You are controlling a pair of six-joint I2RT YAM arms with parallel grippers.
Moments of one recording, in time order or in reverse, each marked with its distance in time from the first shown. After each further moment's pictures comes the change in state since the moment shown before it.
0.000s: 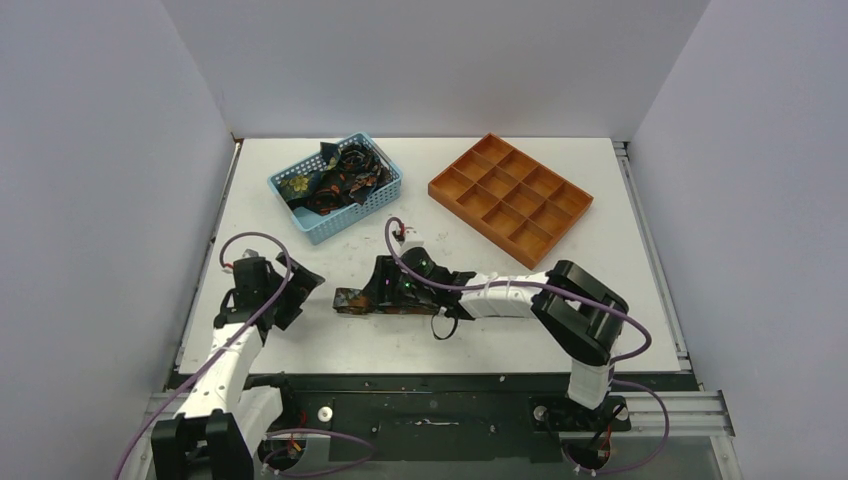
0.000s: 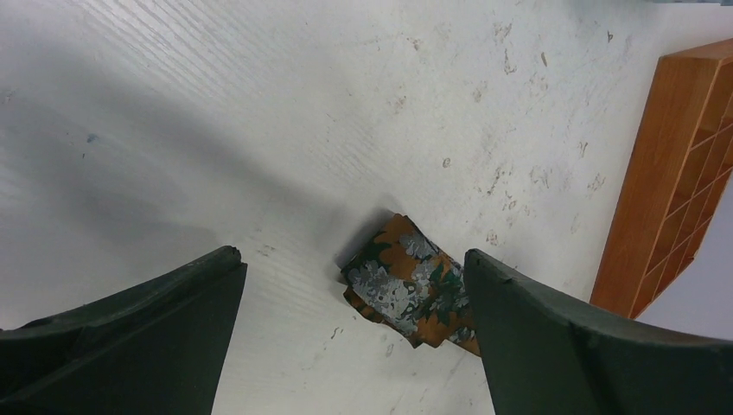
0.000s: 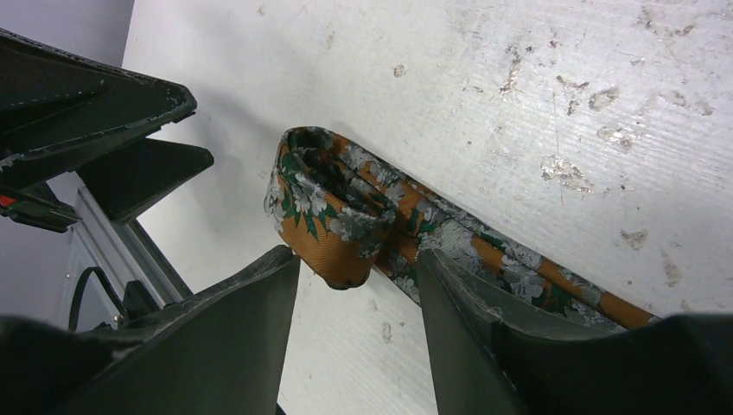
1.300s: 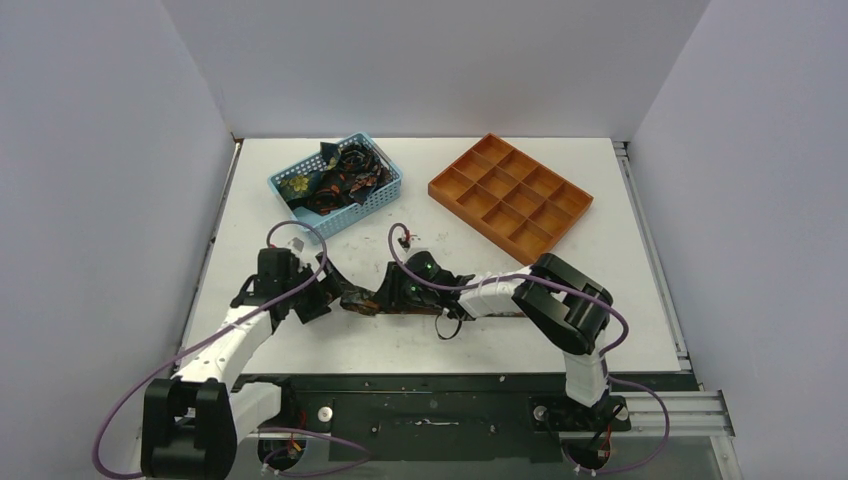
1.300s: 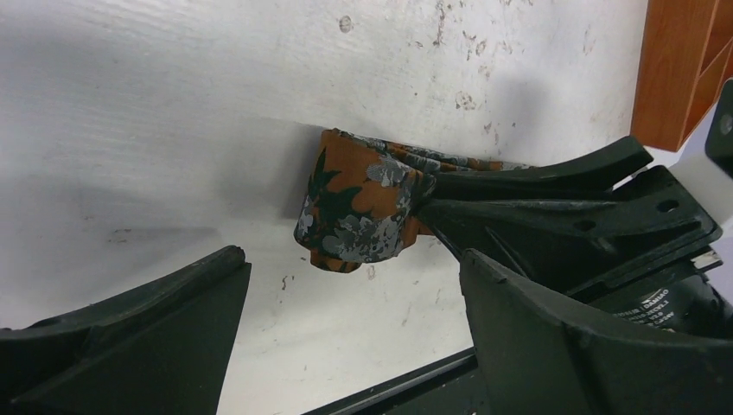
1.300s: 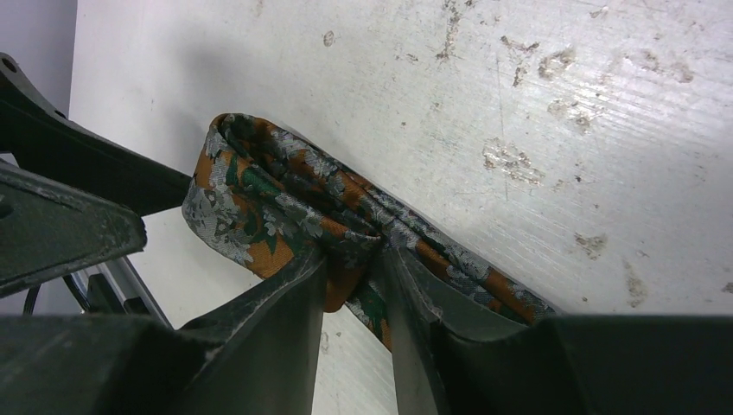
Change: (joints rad) left arm -0.161 0.172 0.069 0.035 0.206 0.158; right arm -0.059 0.102 -0.045 0.098 -0.081 0.006
